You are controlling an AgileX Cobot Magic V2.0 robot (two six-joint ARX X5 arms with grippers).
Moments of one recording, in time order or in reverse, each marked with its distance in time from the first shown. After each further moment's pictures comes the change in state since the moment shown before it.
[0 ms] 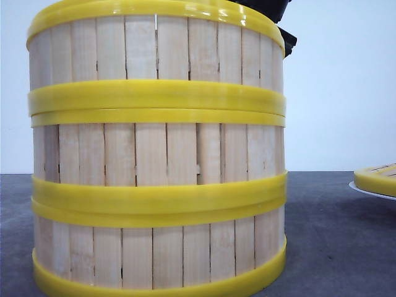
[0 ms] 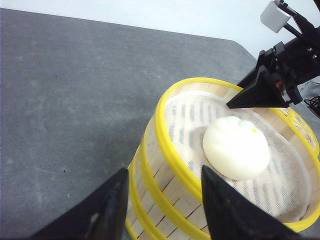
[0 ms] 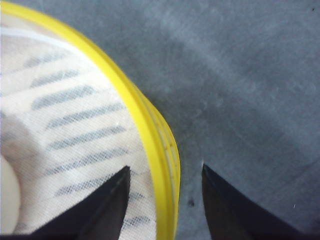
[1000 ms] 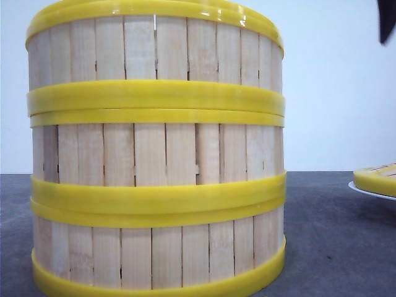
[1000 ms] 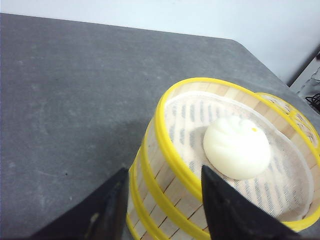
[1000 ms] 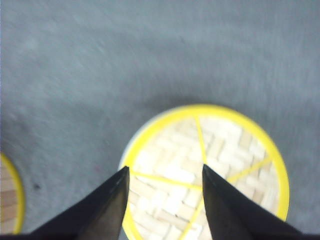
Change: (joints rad) left arm 0.000 0.000 0.000 0.002 0.000 0.024; right arm -0.577 -0.294 -0.119 -0.123 0.079 0.013
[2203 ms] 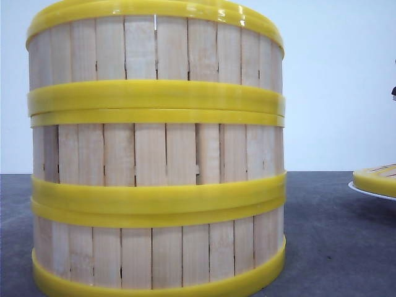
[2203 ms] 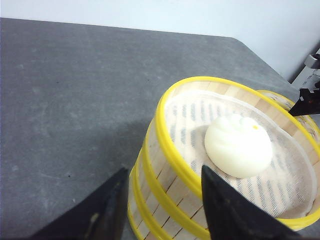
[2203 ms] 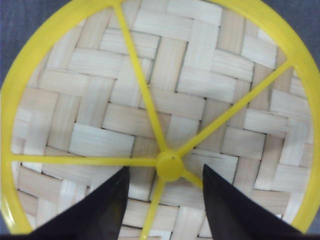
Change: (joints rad) left arm 0.000 0.000 0.000 0.000 0.000 0.026; right arm -0.137 0.090 -0.394 0.296 0.019 0.069
